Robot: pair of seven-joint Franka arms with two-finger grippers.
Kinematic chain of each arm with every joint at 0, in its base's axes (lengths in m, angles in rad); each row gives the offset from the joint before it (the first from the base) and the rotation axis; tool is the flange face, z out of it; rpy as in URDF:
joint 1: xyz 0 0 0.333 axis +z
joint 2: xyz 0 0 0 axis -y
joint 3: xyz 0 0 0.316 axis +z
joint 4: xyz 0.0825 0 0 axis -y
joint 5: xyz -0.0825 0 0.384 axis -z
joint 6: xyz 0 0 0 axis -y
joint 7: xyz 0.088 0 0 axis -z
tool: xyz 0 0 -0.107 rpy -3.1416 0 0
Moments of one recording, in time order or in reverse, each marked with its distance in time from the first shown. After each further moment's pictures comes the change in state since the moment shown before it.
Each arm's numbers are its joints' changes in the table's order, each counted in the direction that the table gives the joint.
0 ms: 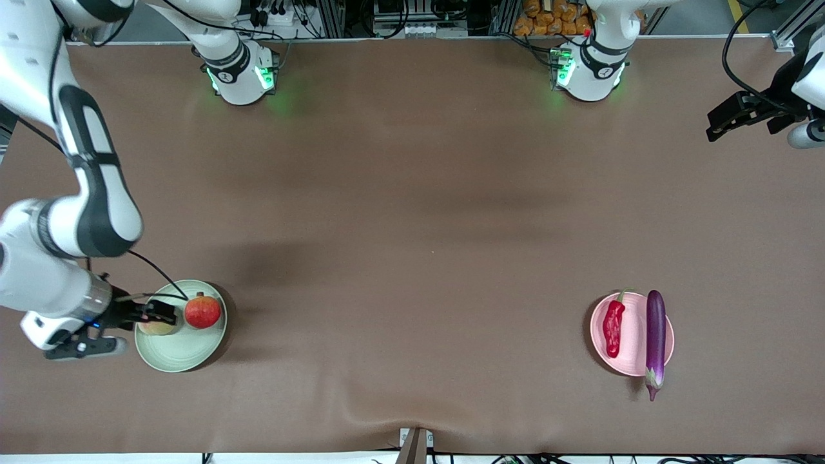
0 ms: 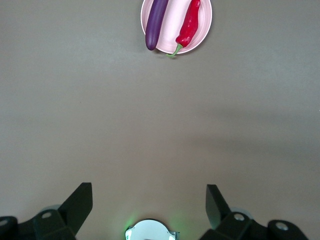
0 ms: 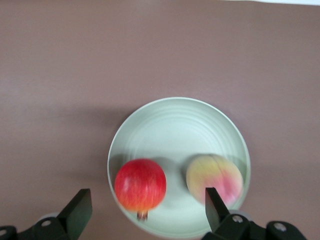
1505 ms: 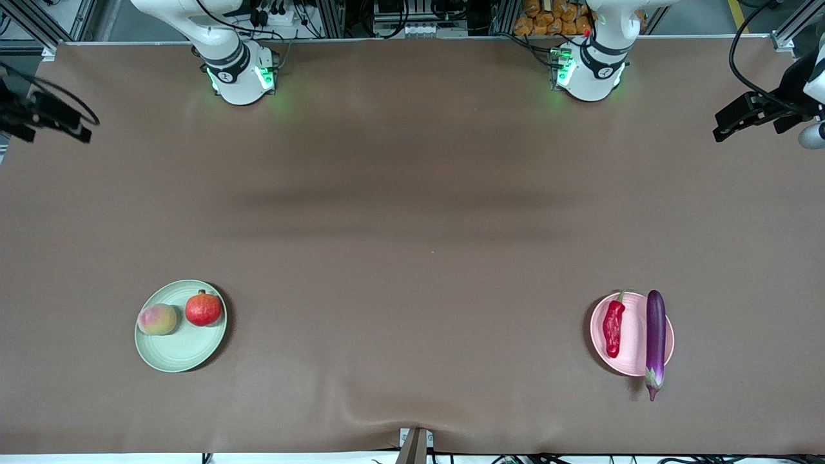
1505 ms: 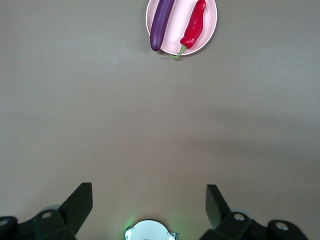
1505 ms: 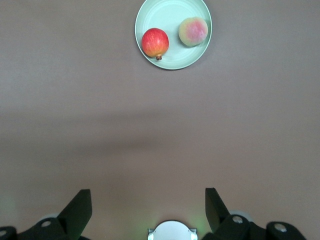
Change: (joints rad) left arm 0.017 0.000 0.004 0.002 0.000 0.001 0.000; right arm 0.314 0.667 -0.392 -0.090 -0.177 -0.743 0.090
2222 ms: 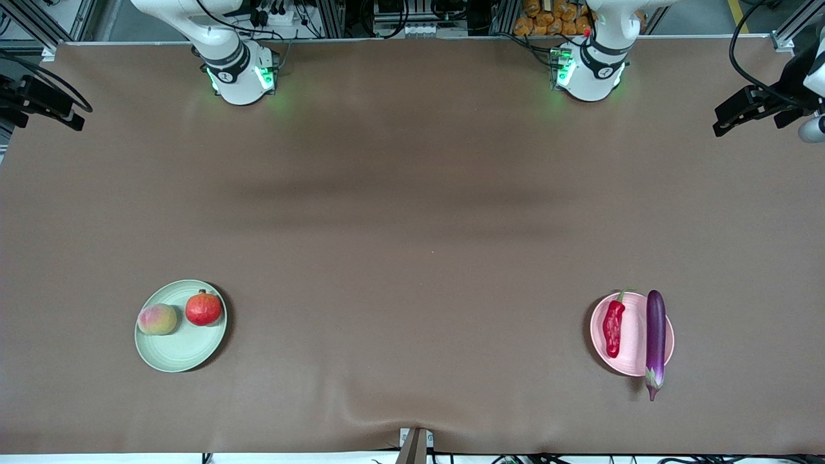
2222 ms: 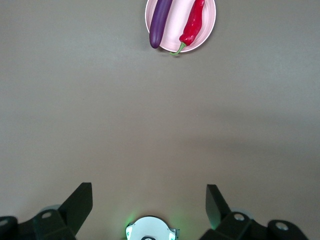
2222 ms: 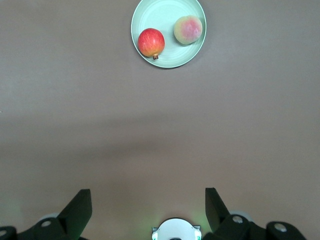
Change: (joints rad) left arm 0.000 0.006 -0.007 0.014 0.000 -0.024 0.000; right arm -0.003 0.014 -0.001 -0.006 0.004 0.005 0.028
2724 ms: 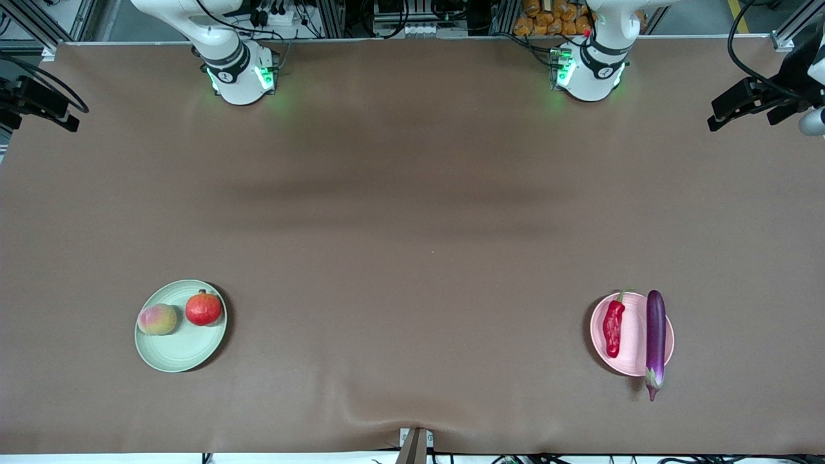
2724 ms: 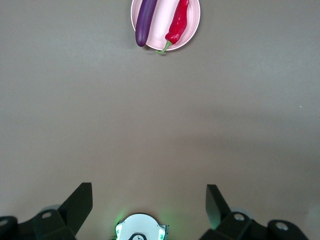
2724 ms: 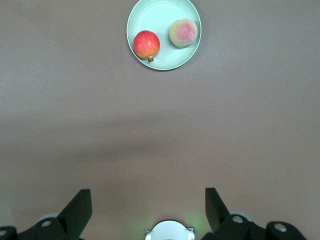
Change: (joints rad) left arm 0.000 0.000 0.002 0.022 0.054 -0.018 0.000; right arm 0.000 0.000 -0.002 0.000 0.020 0.004 -0.015
